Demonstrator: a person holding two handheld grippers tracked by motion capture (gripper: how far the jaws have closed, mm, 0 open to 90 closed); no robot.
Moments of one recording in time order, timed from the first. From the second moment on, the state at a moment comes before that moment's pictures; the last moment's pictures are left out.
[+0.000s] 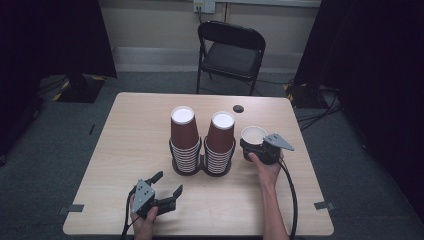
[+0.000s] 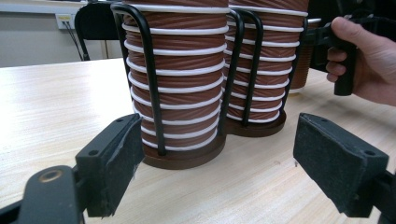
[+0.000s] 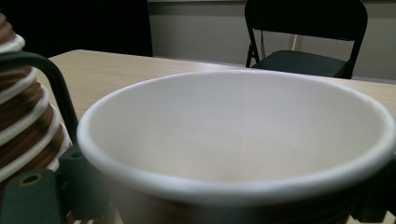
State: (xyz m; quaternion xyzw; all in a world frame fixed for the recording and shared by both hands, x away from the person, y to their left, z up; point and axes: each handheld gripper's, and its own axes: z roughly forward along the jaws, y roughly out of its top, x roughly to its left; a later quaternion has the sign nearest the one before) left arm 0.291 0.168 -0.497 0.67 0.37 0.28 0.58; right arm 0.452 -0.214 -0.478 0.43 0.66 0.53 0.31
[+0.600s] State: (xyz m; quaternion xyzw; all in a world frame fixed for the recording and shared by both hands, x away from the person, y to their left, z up) left arm 0.290 0.167 -0.497 0.67 0.37 0.28 0.58; right arm 0.449 -0.218 -0.487 0.45 0.69 0.49 0.29
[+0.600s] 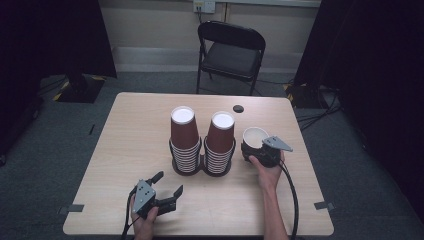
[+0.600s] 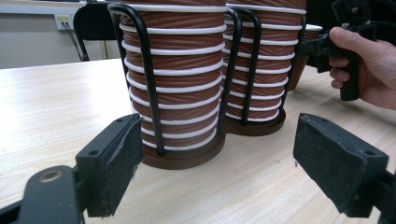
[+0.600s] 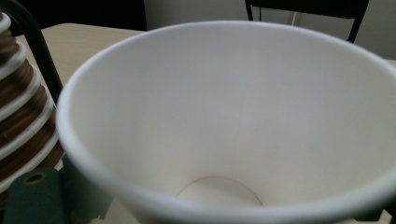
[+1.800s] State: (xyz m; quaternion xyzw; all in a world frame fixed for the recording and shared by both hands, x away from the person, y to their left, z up) left arm 0.290 0.166 -0.497 0.67 0.38 0.29 0.57; right arm 0.414 -0.223 -0.479 0.49 0.68 0.47 0.28
